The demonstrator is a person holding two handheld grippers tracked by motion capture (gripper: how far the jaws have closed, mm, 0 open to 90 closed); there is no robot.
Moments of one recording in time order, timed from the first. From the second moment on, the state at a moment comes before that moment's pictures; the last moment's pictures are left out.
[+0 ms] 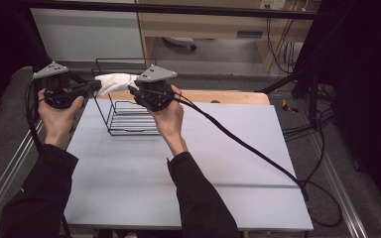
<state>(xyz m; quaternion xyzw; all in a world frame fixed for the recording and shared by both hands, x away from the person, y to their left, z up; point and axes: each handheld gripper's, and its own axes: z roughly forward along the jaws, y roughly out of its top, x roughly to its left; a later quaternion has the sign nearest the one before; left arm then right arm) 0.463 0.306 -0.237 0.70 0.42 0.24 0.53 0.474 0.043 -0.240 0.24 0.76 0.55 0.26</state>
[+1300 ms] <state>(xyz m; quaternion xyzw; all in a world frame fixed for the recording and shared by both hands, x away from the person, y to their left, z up) 0.470 0.296 -0.262 0.71 0.42 0.26 0.50 0.496 0.050 -0.259 0.27 0.78 0.52 0.21</state>
